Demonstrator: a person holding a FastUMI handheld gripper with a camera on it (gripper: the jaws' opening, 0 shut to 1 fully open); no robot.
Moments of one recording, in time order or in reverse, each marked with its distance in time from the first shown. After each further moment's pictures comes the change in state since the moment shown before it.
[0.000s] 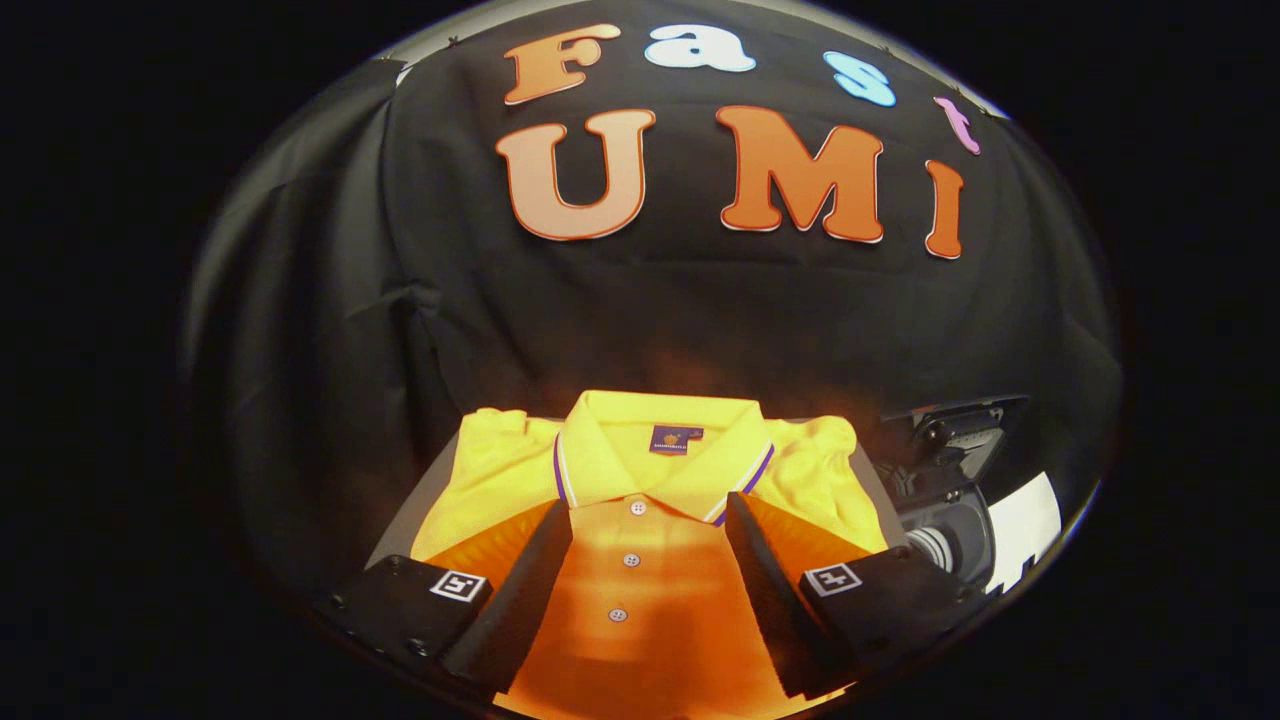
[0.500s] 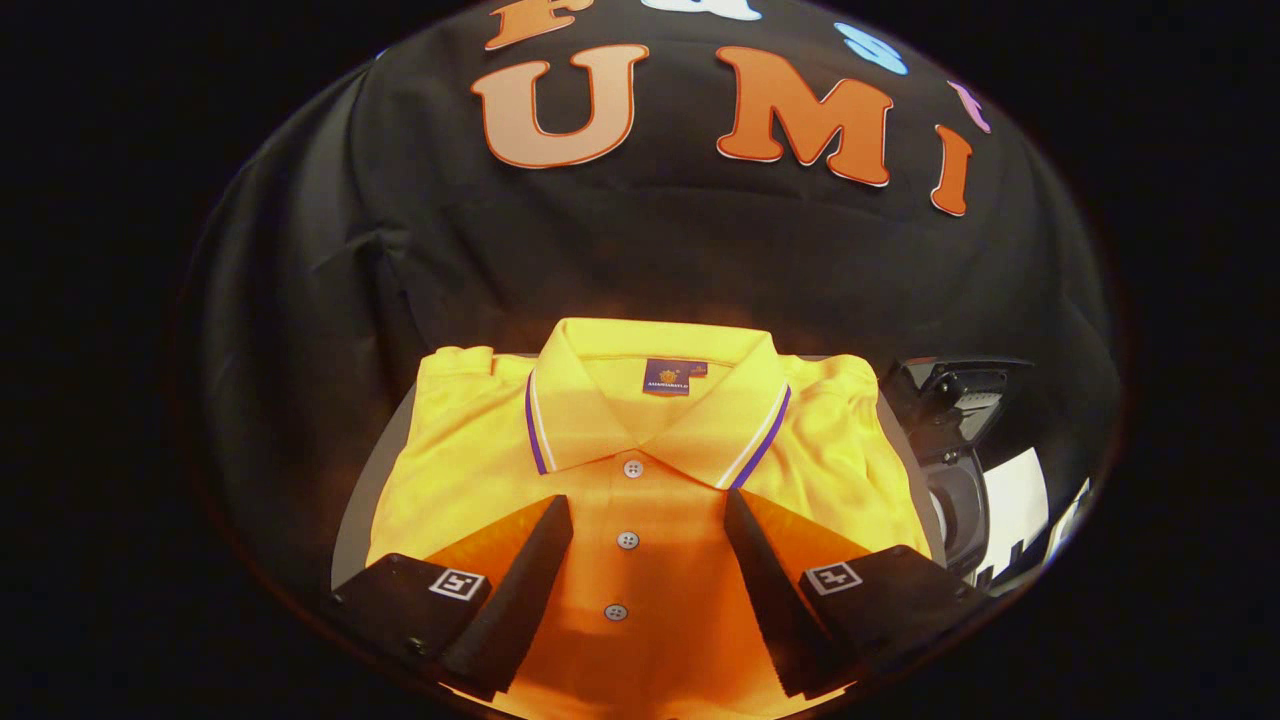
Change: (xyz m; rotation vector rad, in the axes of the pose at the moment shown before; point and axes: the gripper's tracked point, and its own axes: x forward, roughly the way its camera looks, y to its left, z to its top) arm 0.014 0.001 -0.027 -0.009 0.205 -0.058
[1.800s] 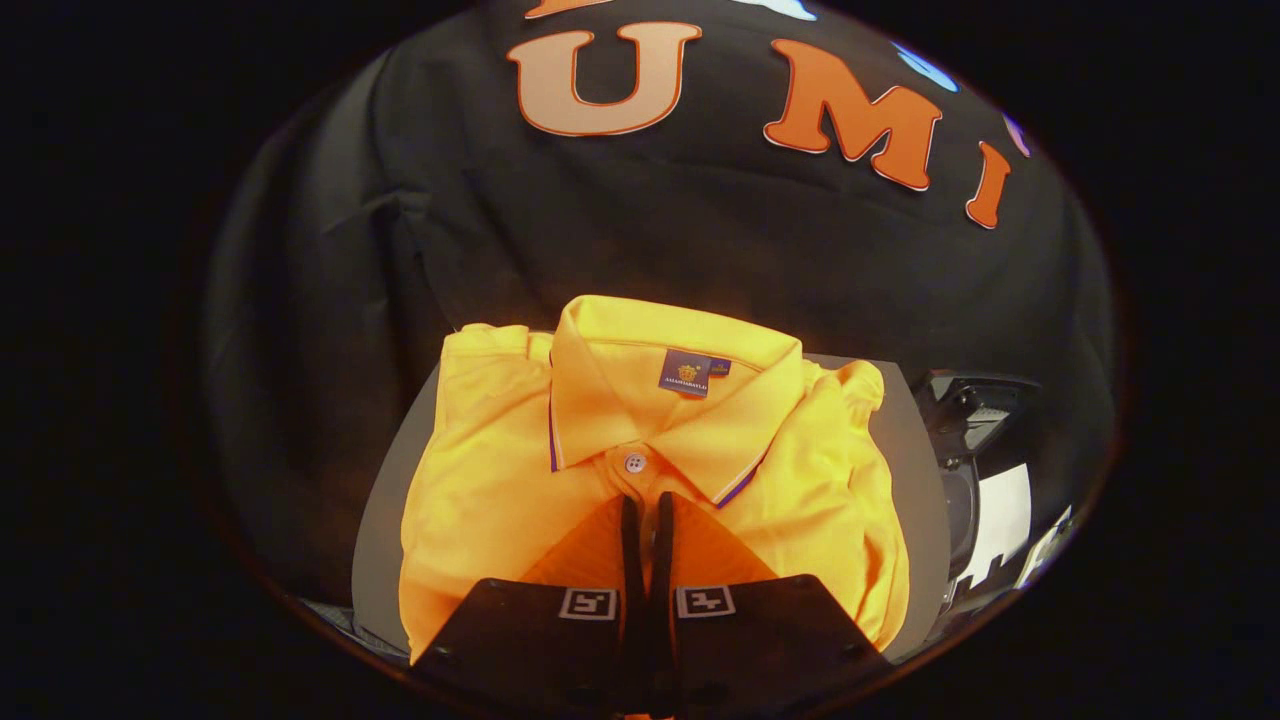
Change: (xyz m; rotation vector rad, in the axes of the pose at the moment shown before) arm -0.003 0.007 0.007 -0.061 0.074 0.024
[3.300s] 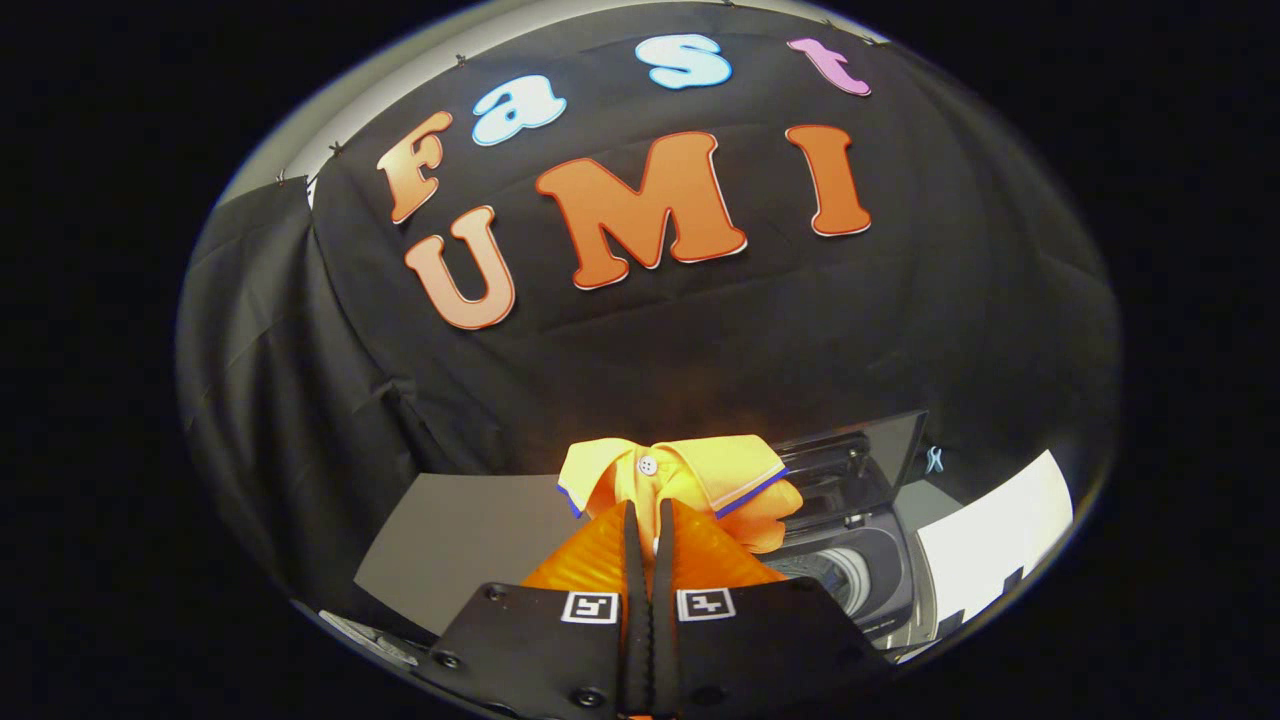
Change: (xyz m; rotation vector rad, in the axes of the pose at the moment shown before) arm -0.137 -0.333 0.033 0.242 -0.363 0.171
